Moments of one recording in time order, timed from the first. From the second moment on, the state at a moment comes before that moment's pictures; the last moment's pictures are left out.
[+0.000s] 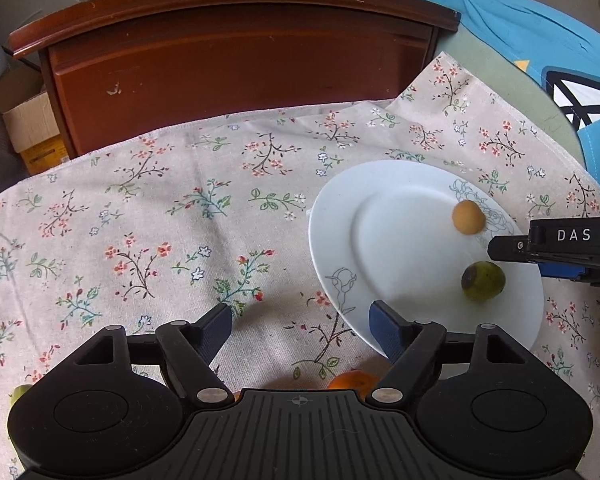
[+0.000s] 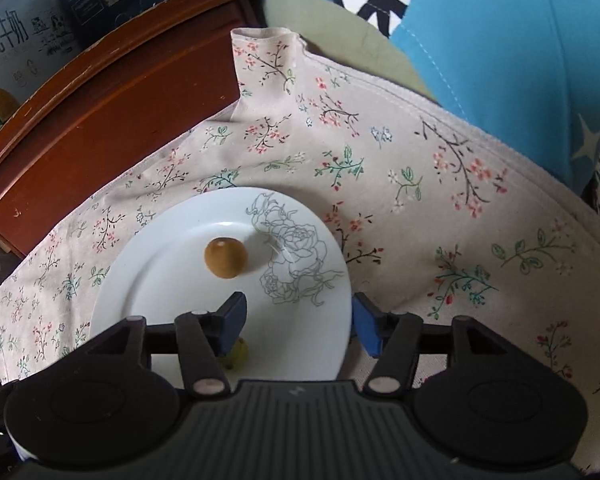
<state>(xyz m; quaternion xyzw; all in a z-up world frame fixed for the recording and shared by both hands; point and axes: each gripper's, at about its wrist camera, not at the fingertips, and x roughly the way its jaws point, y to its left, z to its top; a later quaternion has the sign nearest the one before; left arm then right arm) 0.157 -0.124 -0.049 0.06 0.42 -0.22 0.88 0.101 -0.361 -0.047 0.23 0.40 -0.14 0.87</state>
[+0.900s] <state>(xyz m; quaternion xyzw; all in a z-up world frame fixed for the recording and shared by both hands) 0.147 -0.089 -0.019 0.06 0.41 -0.19 0.89 0.092 -0.324 -0.036 0.20 0.42 -0.08 0.88</state>
